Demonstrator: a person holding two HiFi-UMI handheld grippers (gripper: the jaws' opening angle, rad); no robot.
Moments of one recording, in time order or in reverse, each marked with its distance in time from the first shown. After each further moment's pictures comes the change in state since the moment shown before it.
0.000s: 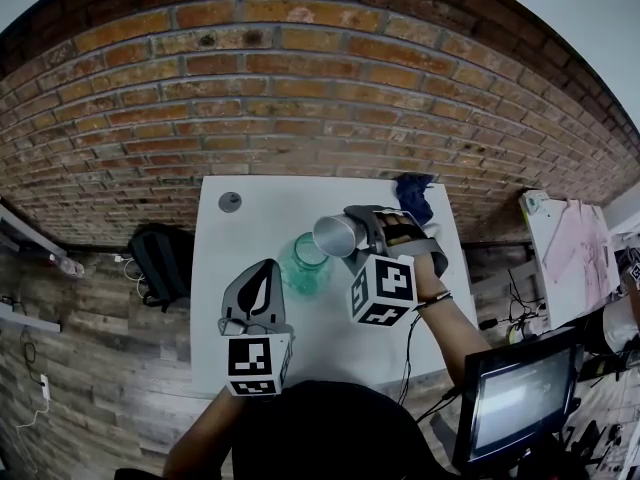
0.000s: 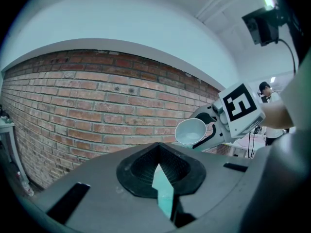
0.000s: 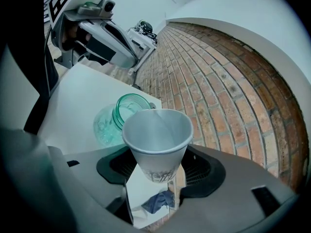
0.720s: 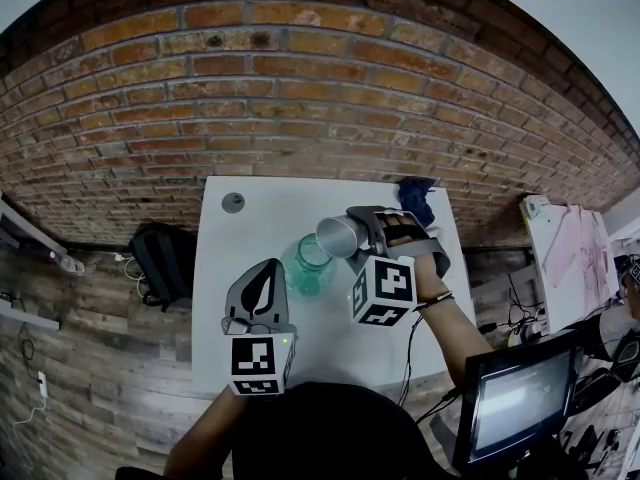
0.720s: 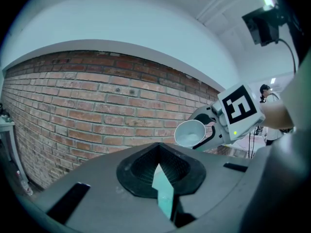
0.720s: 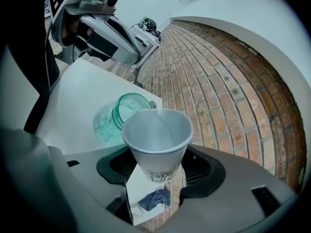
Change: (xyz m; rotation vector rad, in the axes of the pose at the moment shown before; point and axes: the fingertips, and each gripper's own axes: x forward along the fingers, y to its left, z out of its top) left arm 0.001 0.000 0.005 -0.010 -0.015 0.004; right arm 0.001 -0.002 0.000 -0.044 0.027 0.001
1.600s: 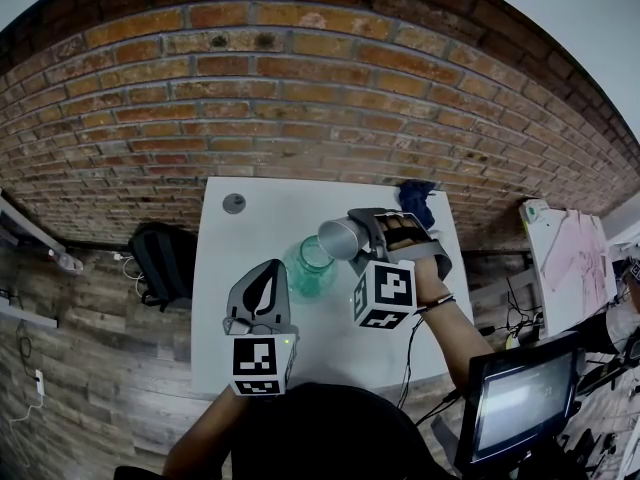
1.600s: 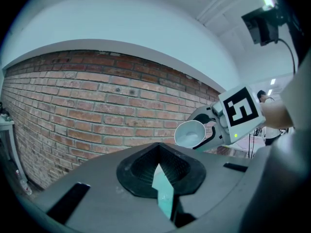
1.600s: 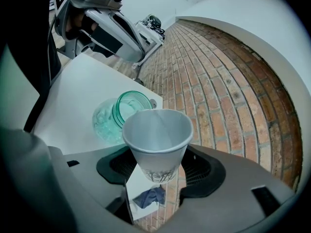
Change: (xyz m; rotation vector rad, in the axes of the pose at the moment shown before) left arm 0.001 0.001 0.000 -0.004 -0.007 -0.005; right arm 0.000 -0.001 0.001 -0.057 0.020 -0.020
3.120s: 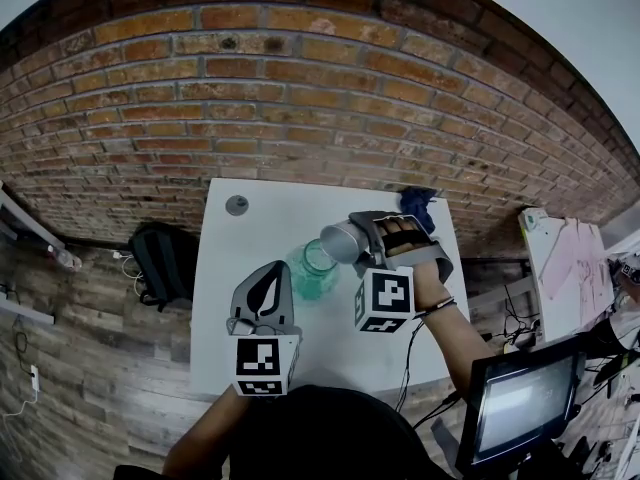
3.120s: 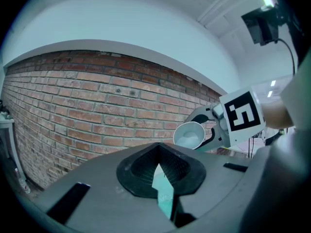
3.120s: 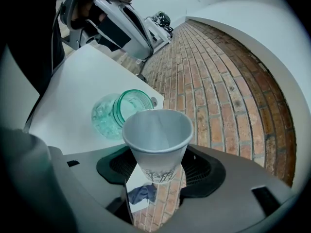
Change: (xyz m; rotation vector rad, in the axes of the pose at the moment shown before) left arm 0.000 0.000 0.003 -0.015 -0.012 -0.003; right arm 0.000 -0.002 0.003 -0.104 0.028 -0.027
